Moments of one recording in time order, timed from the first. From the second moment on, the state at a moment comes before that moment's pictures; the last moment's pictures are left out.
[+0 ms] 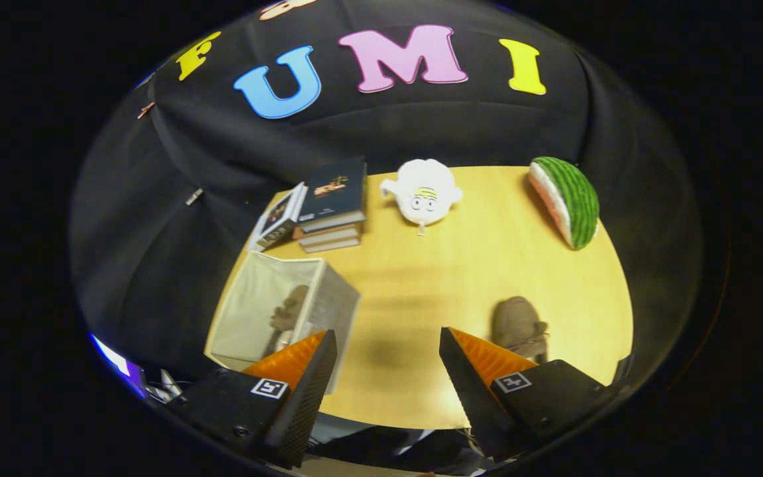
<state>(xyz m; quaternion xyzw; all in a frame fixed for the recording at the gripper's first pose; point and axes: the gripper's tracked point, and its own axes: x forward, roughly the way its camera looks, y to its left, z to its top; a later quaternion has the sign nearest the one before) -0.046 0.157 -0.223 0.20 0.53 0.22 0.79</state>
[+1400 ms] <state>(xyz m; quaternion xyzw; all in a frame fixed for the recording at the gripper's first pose) -0.080 0.053 -0.436 0.11 0.60 0.16 0.77</state>
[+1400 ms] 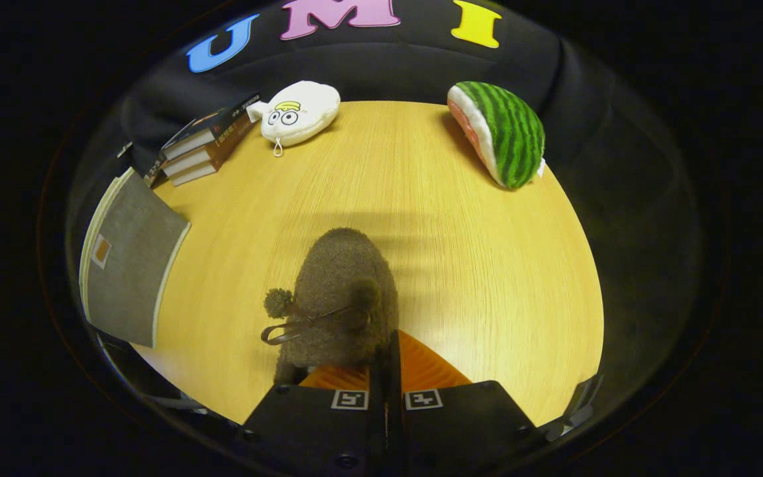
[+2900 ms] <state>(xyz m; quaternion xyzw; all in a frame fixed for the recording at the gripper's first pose) -0.074 0.363 -0.207 0.15 0.65 0.15 0.73</state>
